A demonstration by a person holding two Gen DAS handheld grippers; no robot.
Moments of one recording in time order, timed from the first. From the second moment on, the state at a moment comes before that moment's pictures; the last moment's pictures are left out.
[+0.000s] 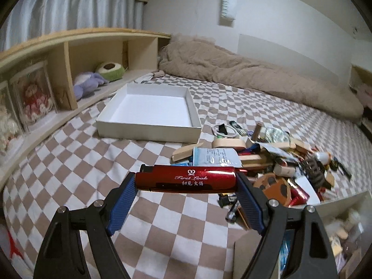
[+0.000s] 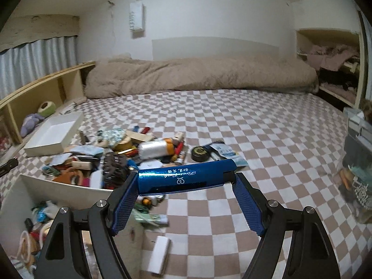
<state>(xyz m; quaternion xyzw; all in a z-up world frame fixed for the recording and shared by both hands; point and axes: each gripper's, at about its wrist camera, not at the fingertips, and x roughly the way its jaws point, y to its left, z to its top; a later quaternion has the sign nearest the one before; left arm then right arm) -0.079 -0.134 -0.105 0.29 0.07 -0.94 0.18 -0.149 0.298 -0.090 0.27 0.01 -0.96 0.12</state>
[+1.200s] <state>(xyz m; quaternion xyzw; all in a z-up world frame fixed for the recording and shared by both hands) 0.016 -0.031 -0.019 0.25 0.03 -0.97 0.05 -0.047 0.232 -0.055 0.32 0.05 -0.91 0.28</state>
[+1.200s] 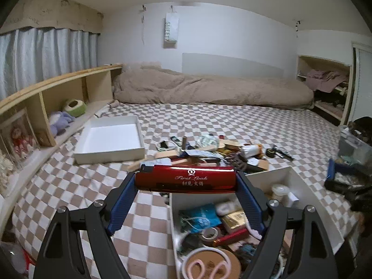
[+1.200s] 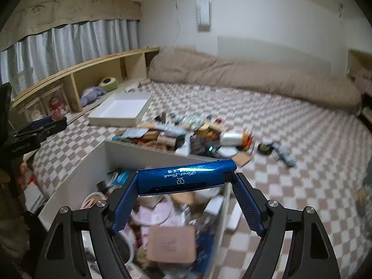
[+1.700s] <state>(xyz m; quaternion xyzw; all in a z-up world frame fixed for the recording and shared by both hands) 0.033 -0.008 -0.038 0.28 0.04 -0.96 -0.01 -0.026 0.211 -0.096 0.47 0.06 -0.83 0.29</state>
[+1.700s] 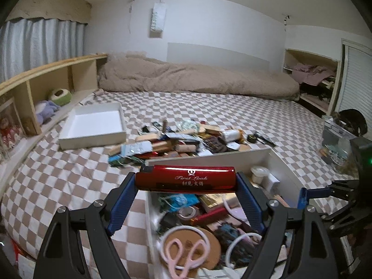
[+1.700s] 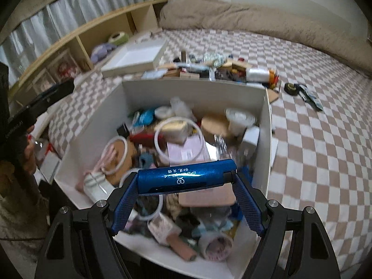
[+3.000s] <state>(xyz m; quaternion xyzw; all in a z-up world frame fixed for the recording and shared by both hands) 0.037 0.044 -0.097 0.38 0.07 -0.92 -0.11 -0.013 0.216 -0.091 0.58 -0.03 -0.78 0.22</state>
